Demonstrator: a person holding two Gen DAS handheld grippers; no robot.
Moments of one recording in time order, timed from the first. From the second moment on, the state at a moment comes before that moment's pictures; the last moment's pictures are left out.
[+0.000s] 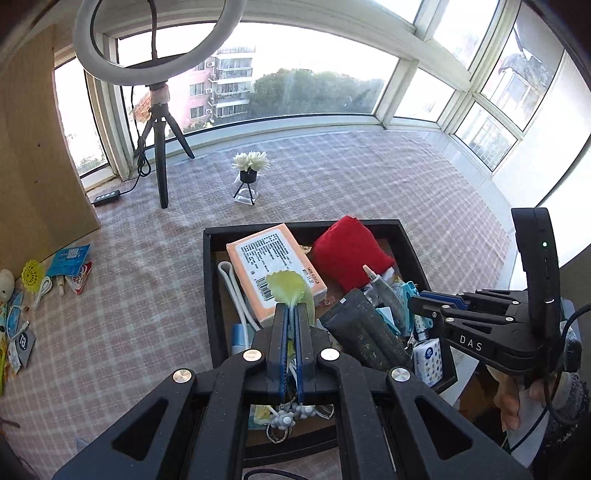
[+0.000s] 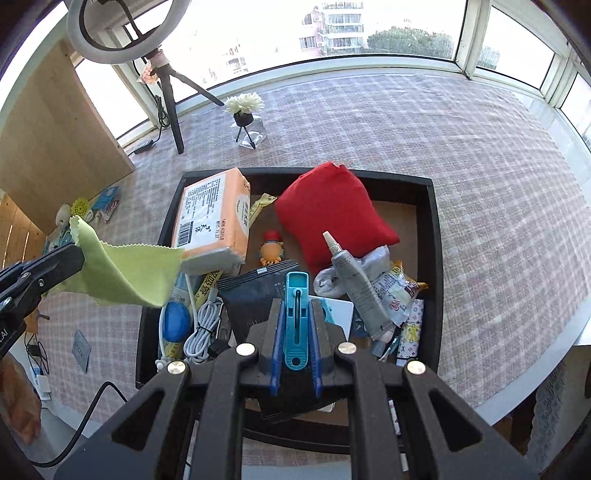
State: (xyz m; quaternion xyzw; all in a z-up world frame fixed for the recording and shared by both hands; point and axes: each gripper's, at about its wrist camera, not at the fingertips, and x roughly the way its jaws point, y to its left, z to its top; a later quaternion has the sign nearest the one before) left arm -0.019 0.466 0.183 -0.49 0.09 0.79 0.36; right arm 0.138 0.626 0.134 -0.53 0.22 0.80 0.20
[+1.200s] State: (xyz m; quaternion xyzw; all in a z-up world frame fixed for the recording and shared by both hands) left arm -0.020 0.395 0.167 -0.49 0.10 0.83 0.25; right arm 0.085 0.543 0.141 -0.54 0.12 0.83 0.13
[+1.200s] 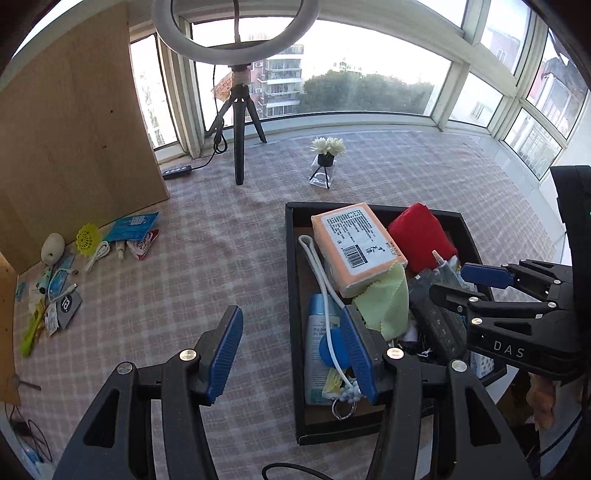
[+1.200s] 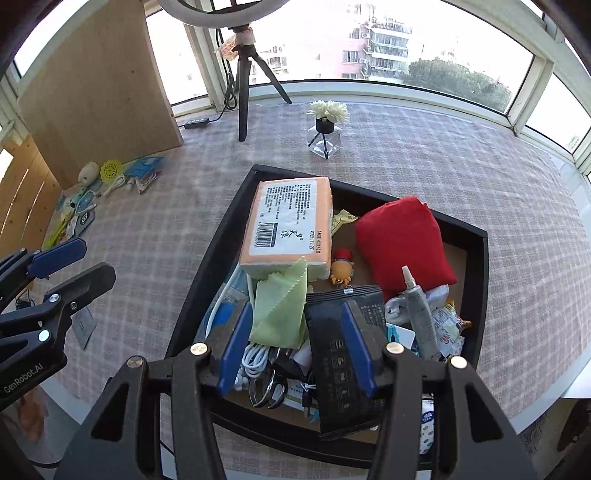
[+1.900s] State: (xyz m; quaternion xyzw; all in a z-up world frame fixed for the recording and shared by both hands) left arm -0.051 0.202 0.127 -0.54 0.03 0.84 0.12; right arm -0.003 0.426 0.129 -0.55 0.08 0.83 0.03
